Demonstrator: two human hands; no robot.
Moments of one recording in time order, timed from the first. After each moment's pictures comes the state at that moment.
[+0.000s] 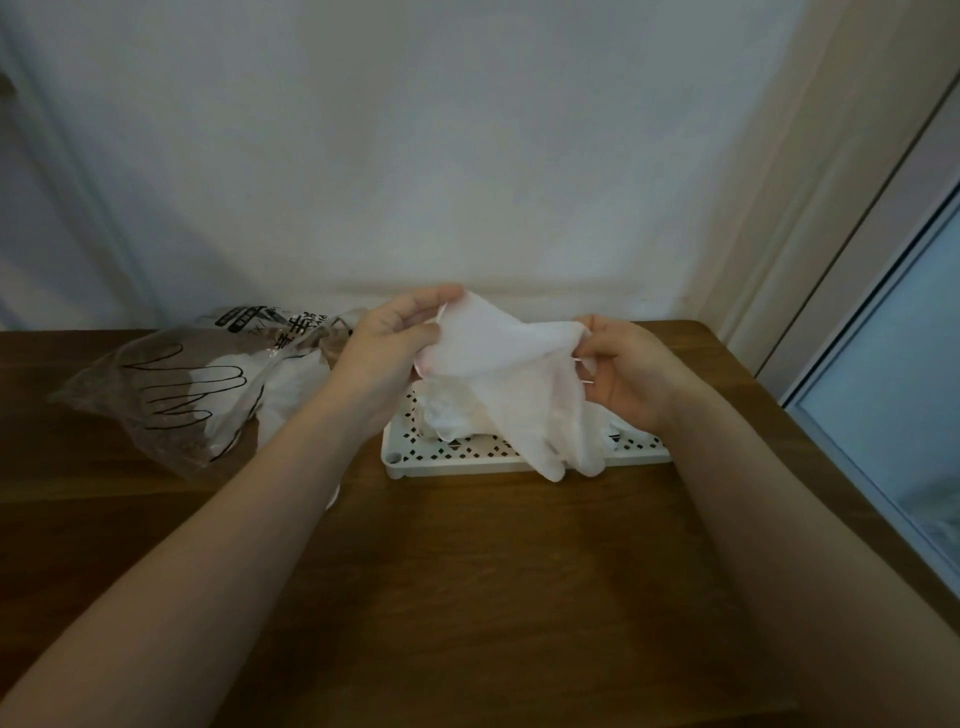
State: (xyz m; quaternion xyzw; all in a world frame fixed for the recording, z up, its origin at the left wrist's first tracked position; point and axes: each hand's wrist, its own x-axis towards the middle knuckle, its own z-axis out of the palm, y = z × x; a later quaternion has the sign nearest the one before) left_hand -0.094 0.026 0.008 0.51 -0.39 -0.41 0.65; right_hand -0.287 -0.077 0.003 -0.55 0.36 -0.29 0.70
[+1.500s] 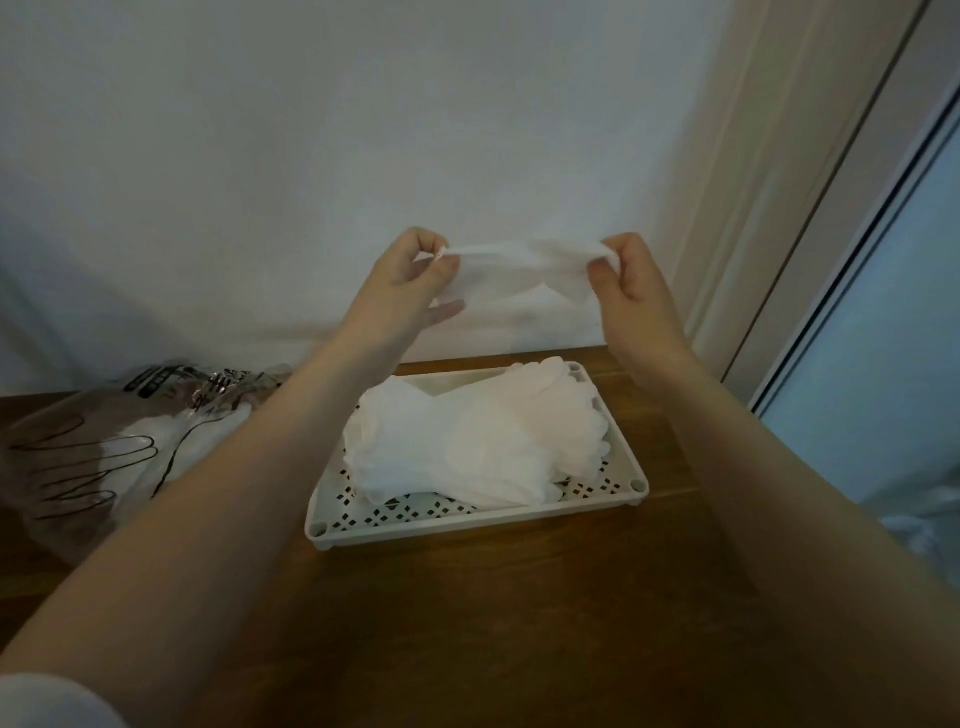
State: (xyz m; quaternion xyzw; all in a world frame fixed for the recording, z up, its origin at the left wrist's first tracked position) left_hand -0.127 -0.064 0.057 0.55 -0.51 -0.31 0.59; right_hand -0.317 -0.138 0.043 -0.72 0.42 -0.48 0.28
